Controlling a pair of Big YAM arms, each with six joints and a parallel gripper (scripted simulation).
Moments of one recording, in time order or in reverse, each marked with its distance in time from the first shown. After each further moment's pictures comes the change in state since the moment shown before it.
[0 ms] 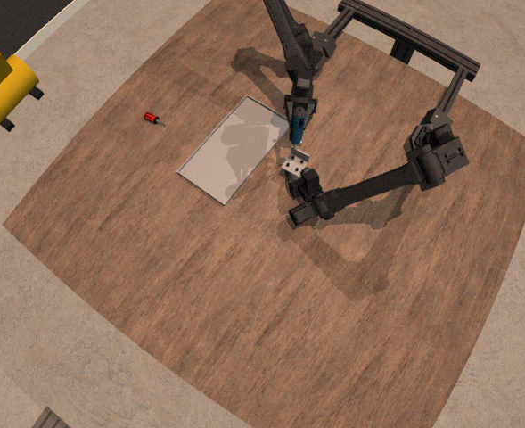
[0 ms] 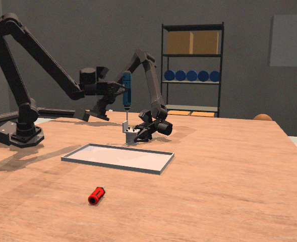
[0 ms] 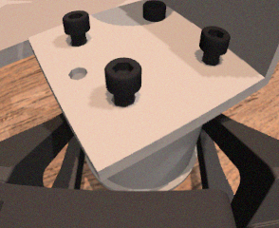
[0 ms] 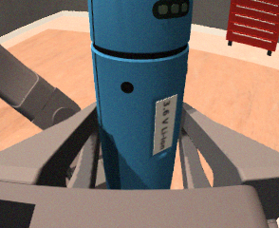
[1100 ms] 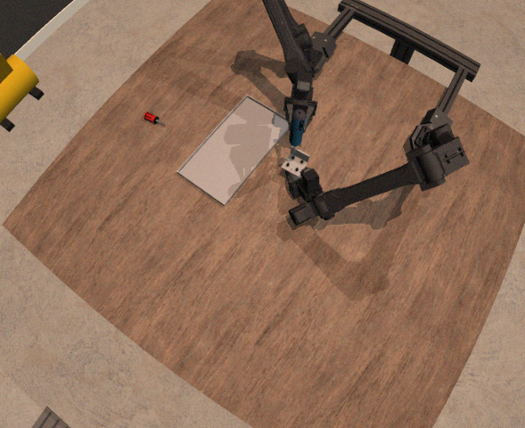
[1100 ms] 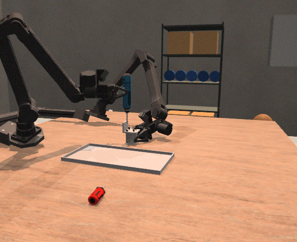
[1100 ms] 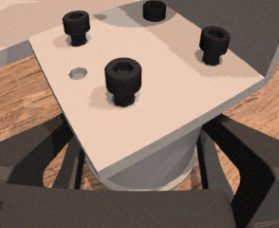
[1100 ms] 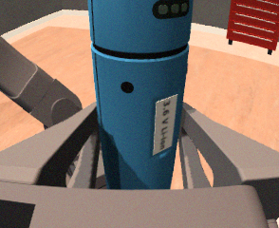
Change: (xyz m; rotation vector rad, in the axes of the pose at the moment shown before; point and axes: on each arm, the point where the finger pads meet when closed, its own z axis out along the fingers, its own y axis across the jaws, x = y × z) left arm 0.000 0.000 0.000 0.000 0.000 0.000; right arm 0.013 0.001 0.000 -0.001 0.001 -0.002
